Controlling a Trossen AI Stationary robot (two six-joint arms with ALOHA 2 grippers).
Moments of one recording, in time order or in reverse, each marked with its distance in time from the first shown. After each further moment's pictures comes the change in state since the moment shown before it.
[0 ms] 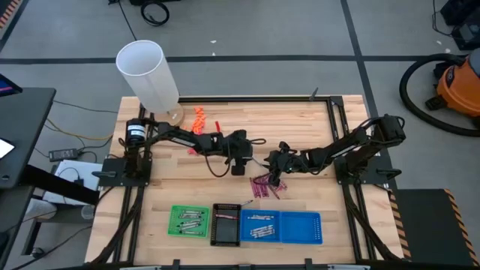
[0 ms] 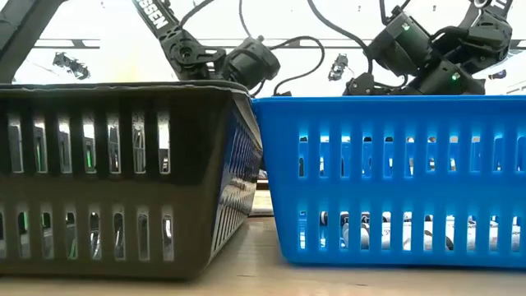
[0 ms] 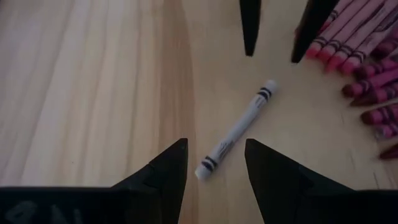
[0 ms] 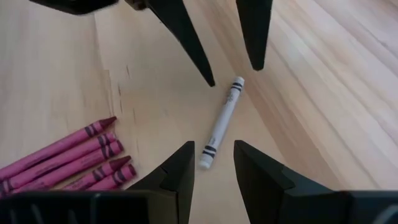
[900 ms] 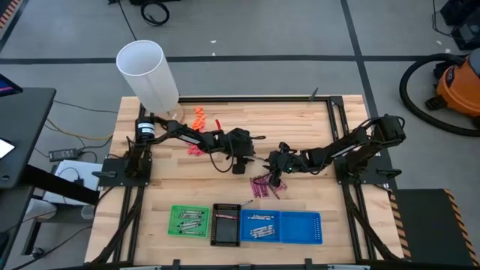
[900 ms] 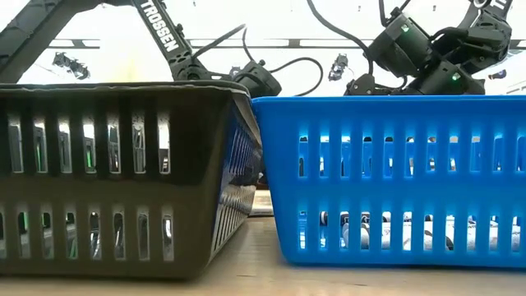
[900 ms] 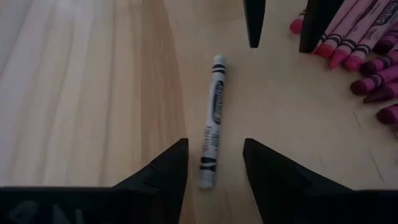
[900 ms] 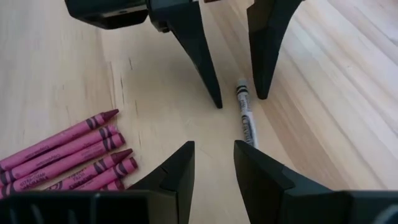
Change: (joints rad) left arm 0.058 0.104 0.002 0.118 0.180 0.040; right arm -0.002 -0.001 0.000 -0.017 -0.022 -0.010
